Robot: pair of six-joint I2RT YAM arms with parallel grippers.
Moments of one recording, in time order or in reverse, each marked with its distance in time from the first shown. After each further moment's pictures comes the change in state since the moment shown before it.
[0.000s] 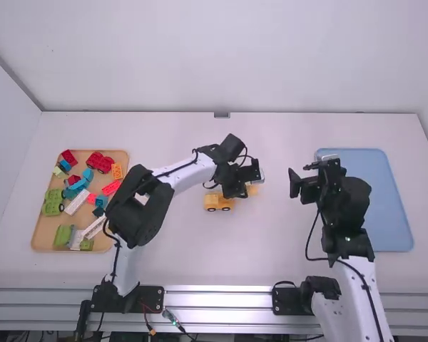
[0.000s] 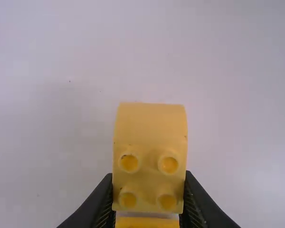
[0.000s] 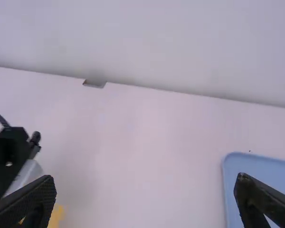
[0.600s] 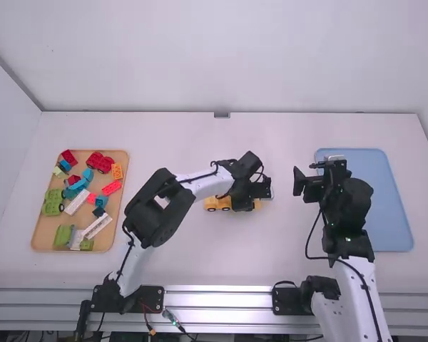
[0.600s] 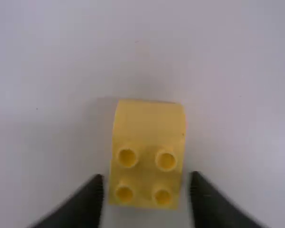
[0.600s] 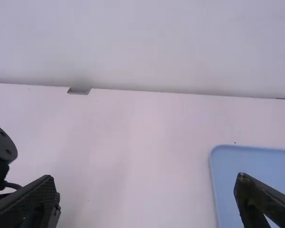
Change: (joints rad) left arm -0.110 0.088 0.002 0.042 -0.170 0.017; right arm -0.027 0.041 -0.008 0.039 0.029 0.058
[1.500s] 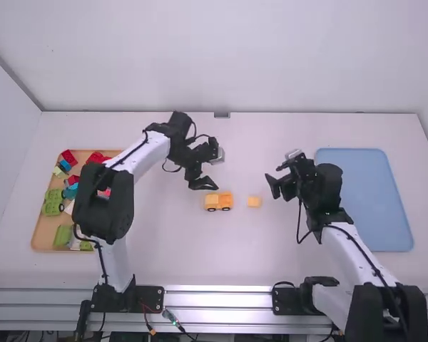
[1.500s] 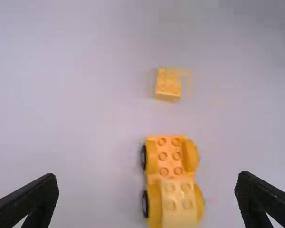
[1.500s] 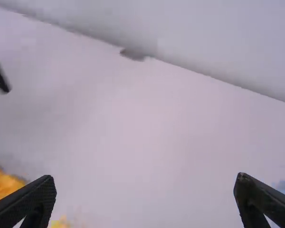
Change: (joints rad) left arm 0.456 -0.202 0.004 -0.319 0.564 0.456; right arm 0.132 0.388 0.000 0.232 -0.201 -0.253
